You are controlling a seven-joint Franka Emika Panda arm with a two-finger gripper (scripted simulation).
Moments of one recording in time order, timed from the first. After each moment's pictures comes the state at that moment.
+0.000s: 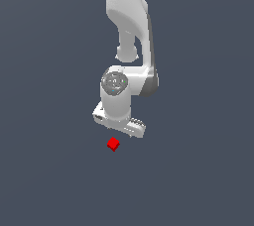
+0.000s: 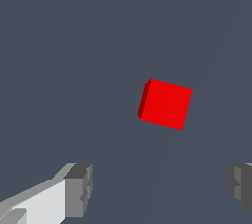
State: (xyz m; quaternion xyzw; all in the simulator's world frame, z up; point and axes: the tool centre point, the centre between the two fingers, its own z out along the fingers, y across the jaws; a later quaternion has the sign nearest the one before) arm 0.067 -0.031 0.090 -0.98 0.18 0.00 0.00
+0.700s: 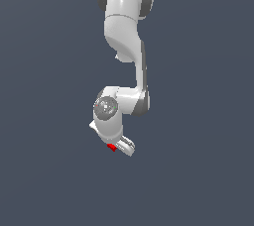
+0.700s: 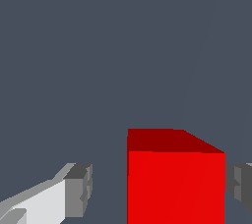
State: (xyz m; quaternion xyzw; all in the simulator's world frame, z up) arm 0.096 -0.059 0.025 -0.96 0.29 0.00 0.00
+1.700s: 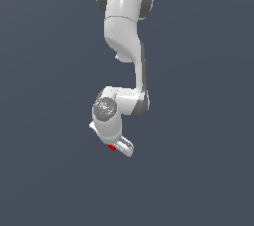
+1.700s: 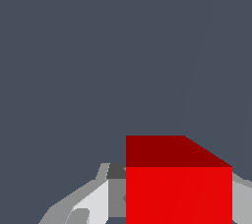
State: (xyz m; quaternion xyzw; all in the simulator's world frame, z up) arm 0.097 -0.061 0.022 -0.95 0.30 0.00 0.00
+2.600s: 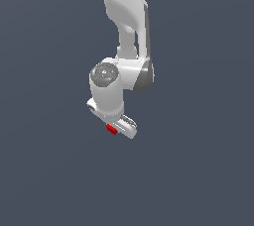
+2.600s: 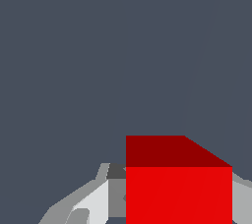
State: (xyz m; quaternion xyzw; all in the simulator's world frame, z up) arm 0.059 -0.054 0.116 -0.95 0.30 0.00 0.00
